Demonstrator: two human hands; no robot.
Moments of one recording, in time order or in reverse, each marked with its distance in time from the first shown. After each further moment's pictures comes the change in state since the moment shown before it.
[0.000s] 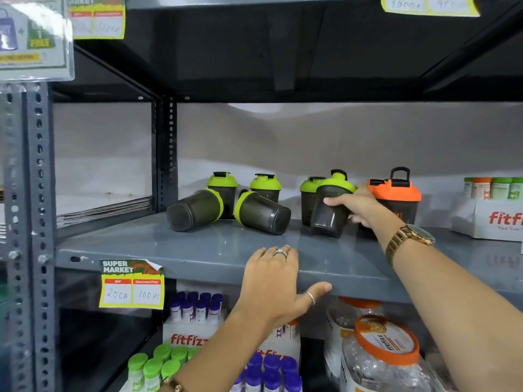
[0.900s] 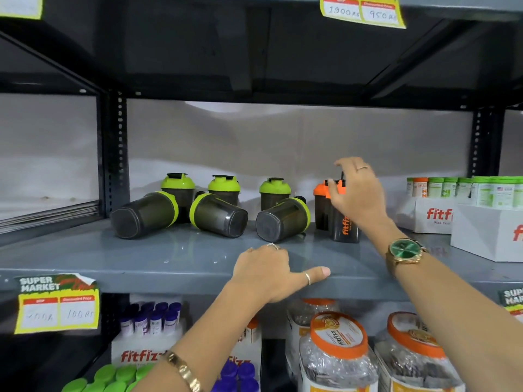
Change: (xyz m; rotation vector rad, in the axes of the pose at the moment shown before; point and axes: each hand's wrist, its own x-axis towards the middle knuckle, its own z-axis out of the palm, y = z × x) left_hand 0.051 0.046 -0.003 -0.161 -0.309 -0.038; right_hand -0.009 0.015 -0.073 -0.787 0.644 -0.967
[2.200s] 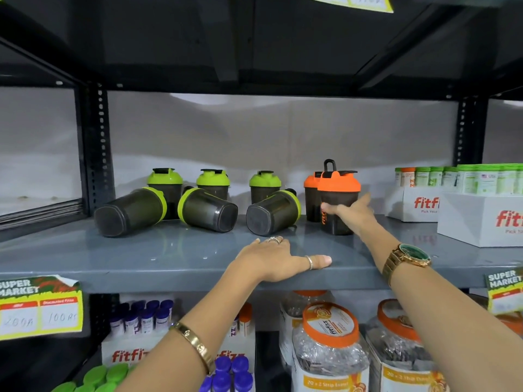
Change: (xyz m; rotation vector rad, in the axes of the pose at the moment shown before) left_hand 0.025 0.010 -0.003 -0.130 -0.357 0.014; right_hand -0.036 0.028 0.013 0.436 -0.468 0.989
